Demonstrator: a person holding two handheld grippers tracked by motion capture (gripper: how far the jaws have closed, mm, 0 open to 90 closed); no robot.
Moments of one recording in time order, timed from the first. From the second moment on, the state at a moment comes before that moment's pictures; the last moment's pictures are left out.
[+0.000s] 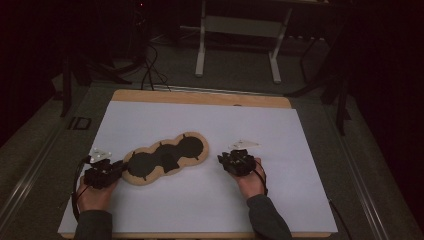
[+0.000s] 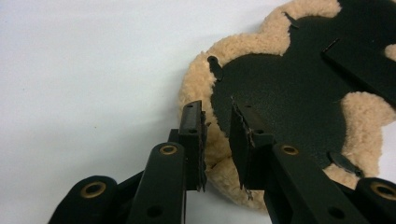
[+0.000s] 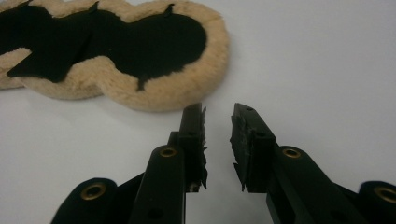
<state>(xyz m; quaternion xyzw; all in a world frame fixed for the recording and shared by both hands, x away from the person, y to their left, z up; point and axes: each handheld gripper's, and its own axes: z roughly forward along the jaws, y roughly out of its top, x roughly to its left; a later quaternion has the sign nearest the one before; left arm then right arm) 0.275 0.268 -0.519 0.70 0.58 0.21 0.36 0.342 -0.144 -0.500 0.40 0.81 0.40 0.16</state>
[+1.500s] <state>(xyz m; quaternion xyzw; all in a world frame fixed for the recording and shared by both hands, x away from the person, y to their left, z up) 0.280 0.271 -0.528 0.69 0.59 0.20 0.38 0.382 -0.092 -0.518 0.47 0.79 0.37 0.12</state>
